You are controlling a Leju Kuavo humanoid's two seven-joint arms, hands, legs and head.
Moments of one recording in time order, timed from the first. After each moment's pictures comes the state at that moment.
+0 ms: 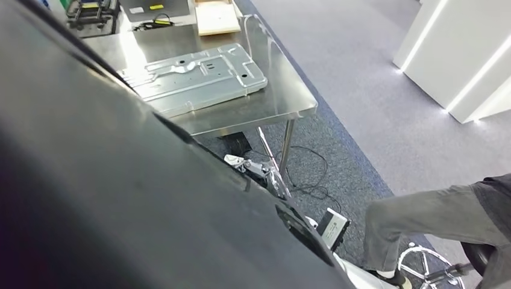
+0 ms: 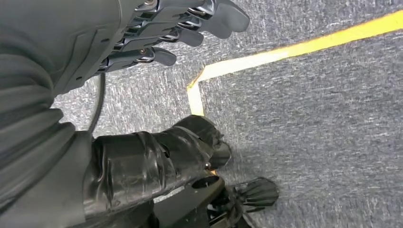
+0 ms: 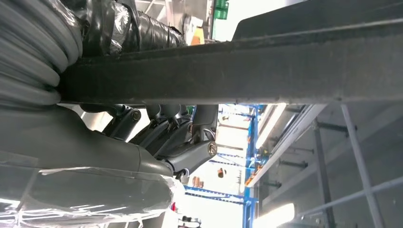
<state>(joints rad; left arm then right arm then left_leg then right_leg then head) -0.17 0.04 -0.96 -0.22 0.72 0.13 -0.17 -0.01 -0.28 0.52 -2.18 -0.11 -0.29 -0.27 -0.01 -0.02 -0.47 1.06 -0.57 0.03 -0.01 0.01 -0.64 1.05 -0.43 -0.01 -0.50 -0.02</state>
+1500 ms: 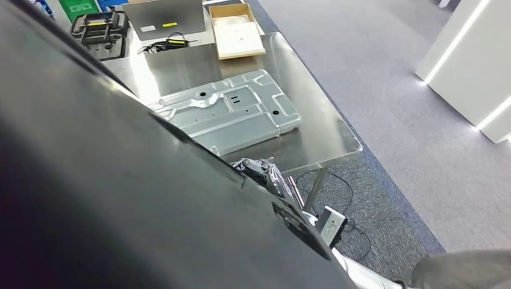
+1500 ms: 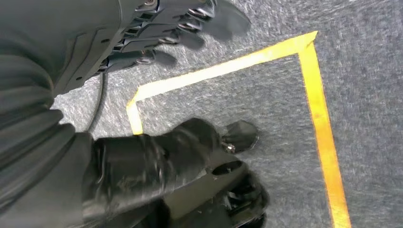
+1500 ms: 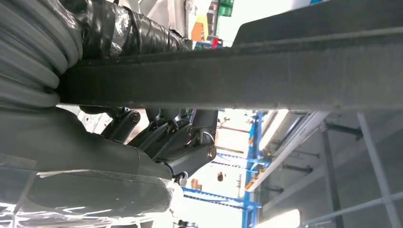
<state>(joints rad) -0.17 0.04 -0.96 -0.22 0.71 0.12 -0.18 -0.01 -0.28 0.50 -2.18 -0.10 -0.29 -0.25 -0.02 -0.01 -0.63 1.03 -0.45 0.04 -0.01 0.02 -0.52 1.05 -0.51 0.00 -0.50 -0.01</state>
